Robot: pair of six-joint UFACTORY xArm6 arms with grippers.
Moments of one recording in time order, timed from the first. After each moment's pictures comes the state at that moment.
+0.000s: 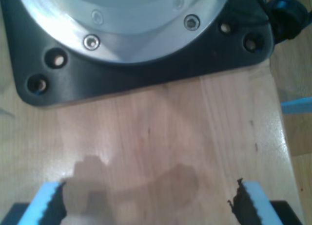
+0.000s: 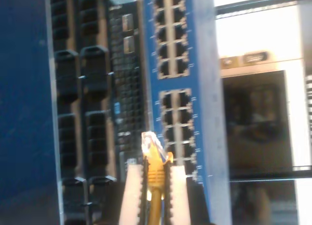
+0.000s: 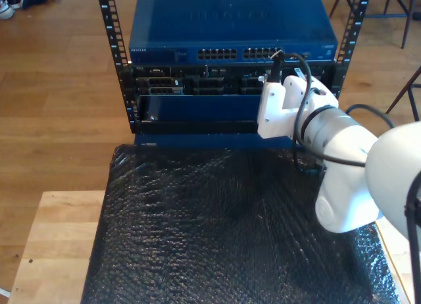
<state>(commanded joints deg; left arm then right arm) 80.9 -32.1 -3.8 1.7 56.8 -179.9 14.7 15.2 -40.3 -5.6 -56.2 -77.8</state>
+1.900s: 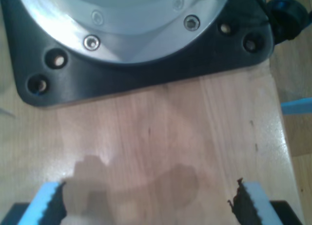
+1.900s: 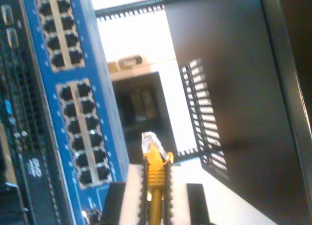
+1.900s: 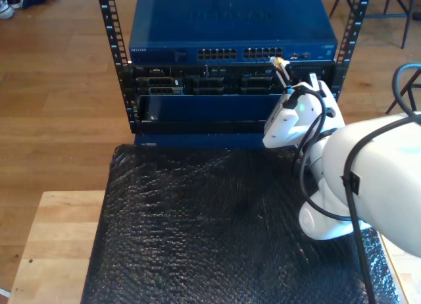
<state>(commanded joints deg) 80.9 -32.0 -3.9 1.7 56.9 -179.9 14.9 32.2 -48.5 0.7 -86.6 -81.9</state>
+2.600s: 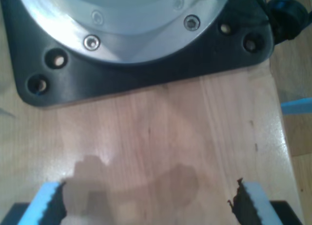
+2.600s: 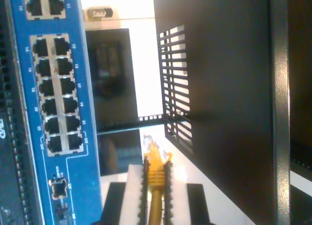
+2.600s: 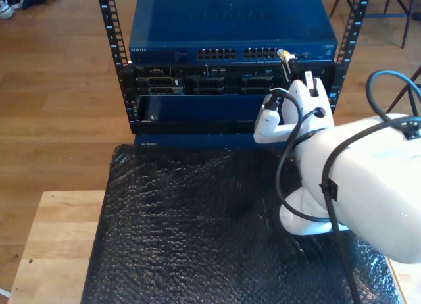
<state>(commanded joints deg) 80.9 -32.0 -3.9 1.7 56.9 -179.9 19.7 33.8 -51.3 13.5 -86.2 -94.2</state>
